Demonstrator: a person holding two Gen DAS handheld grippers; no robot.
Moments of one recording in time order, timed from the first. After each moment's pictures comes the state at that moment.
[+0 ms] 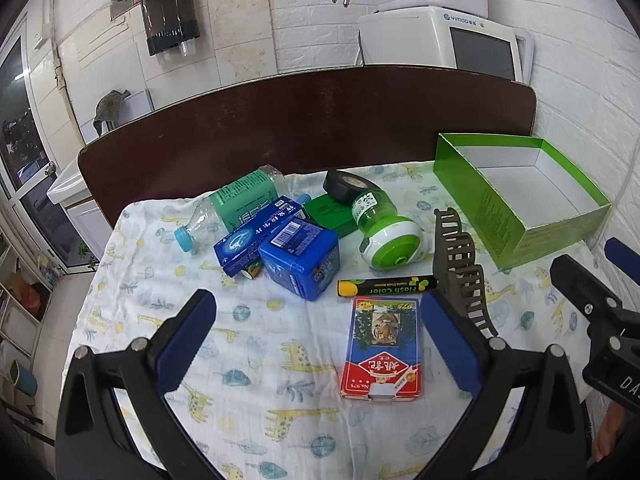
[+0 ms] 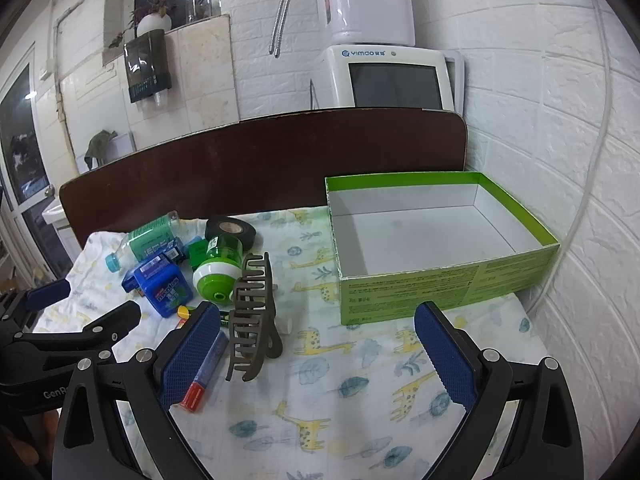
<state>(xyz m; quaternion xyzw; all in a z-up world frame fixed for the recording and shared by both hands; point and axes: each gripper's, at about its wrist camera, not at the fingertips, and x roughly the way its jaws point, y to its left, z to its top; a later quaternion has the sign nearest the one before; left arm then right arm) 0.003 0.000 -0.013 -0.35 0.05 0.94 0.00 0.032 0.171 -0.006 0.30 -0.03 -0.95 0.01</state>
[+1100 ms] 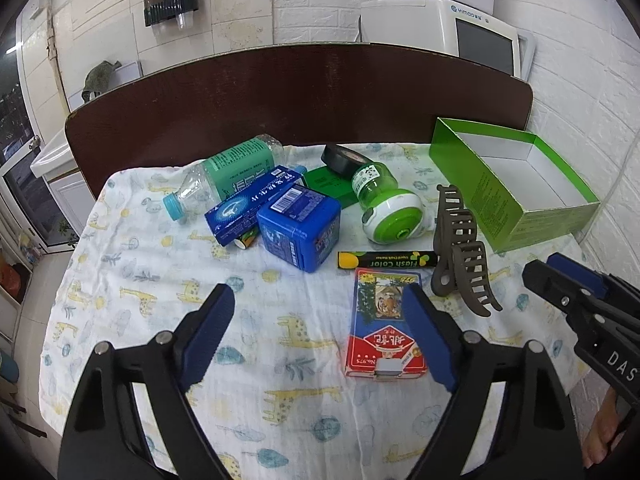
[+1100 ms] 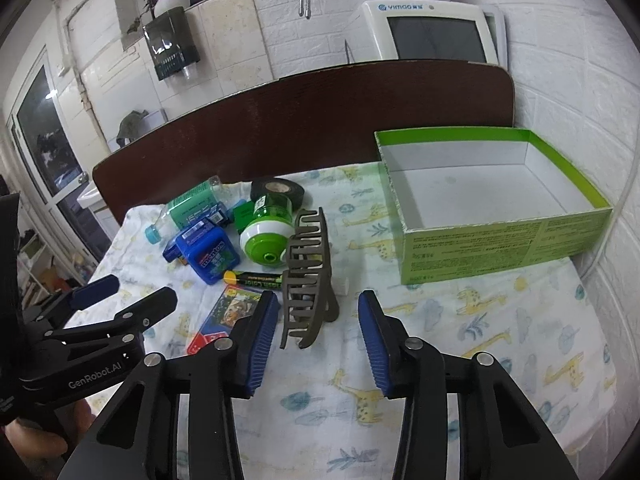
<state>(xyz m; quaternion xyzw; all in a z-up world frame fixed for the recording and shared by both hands) 0.005 -0.022 -0.030 -0.38 0.01 0.92 0.03 0.026 0.155 -0.026 0.37 -0.07 -0.92 0.10</state>
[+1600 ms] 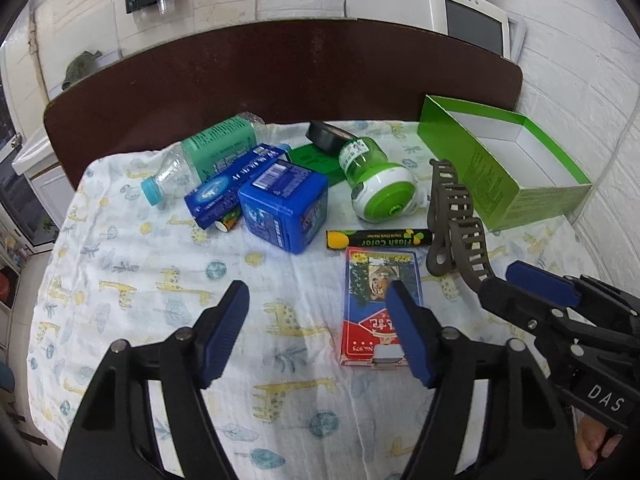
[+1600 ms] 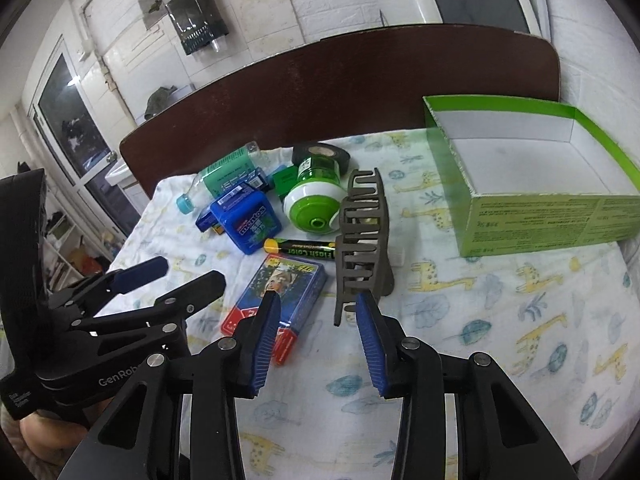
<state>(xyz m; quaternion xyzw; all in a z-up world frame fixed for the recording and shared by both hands) -0.003 -0.026 -0.049 -0.41 0.01 0.91 0.08 0.019 0.131 -0.047 0.41 -0.09 -0.89 0.17</state>
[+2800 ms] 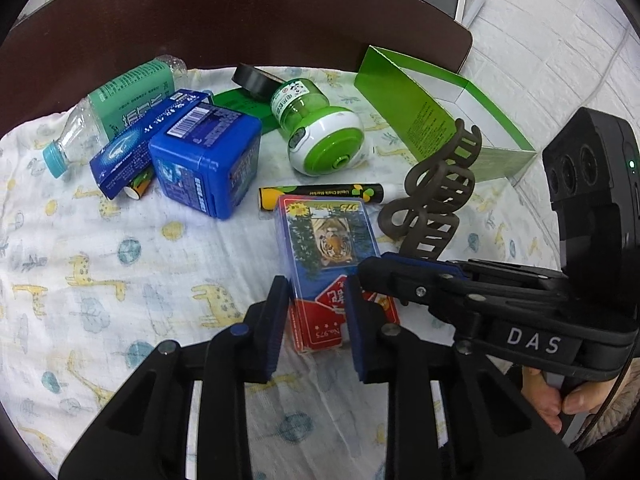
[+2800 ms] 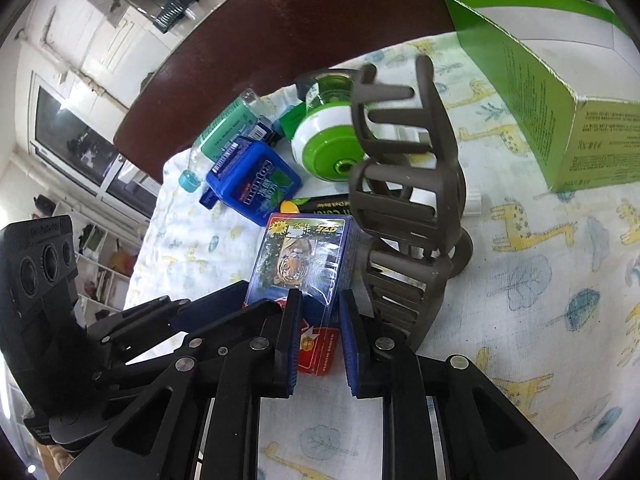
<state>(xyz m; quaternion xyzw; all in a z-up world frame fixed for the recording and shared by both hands) -0.022 -0.029 -0.072 -0.47 -0.03 0.85 0.22 -0.028 0.108 -0.091 0.50 -0.18 -0.82 0.21</state>
